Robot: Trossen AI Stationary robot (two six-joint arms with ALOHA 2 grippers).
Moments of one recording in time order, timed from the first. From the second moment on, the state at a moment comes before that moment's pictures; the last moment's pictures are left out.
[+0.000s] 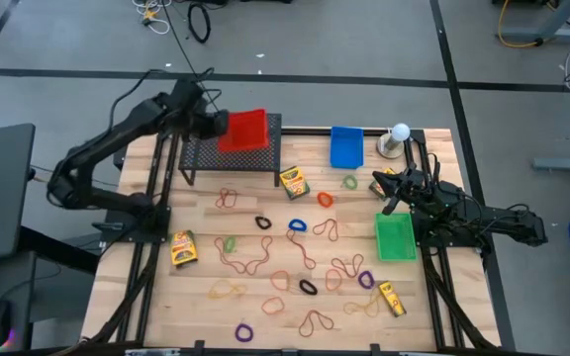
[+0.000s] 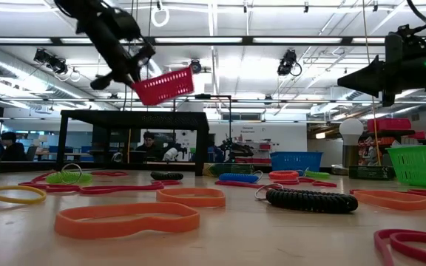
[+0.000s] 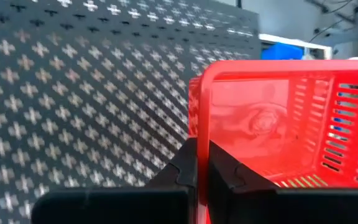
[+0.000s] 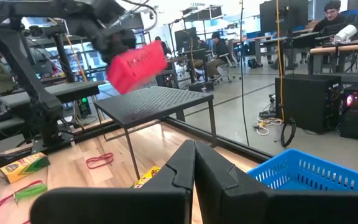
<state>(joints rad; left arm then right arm) 0.88 1.27 1.13 -0.72 0.24 -0.75 -0.15 0.01 0.01 0.06 0.40 0.14</state>
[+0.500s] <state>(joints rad) 0.90 1.63 1.49 -0.84 0.15 -0.65 -0.15 0.01 0.01 0.06 0.40 0.14</state>
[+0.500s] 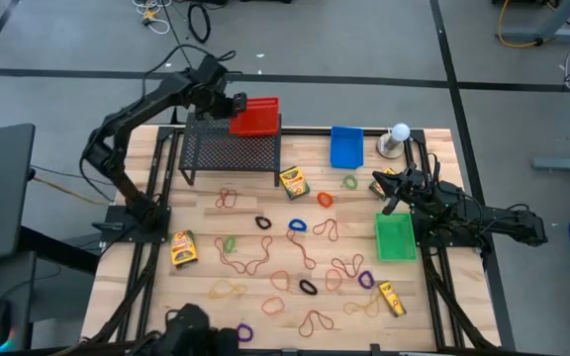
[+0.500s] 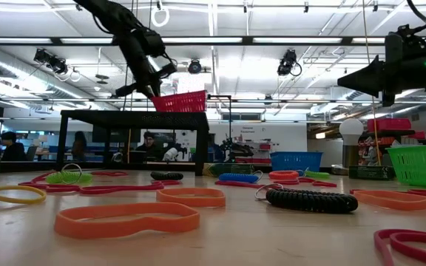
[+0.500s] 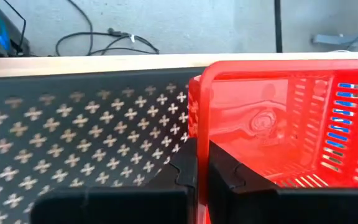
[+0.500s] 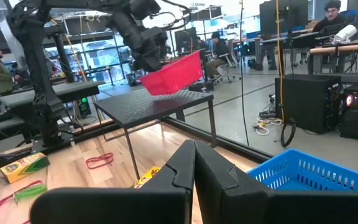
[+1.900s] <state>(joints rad) 0.86 1.73 1.62 -0.96 0.07 -0.62 -0.15 0.01 0.01 0.06 0.40 0.14</state>
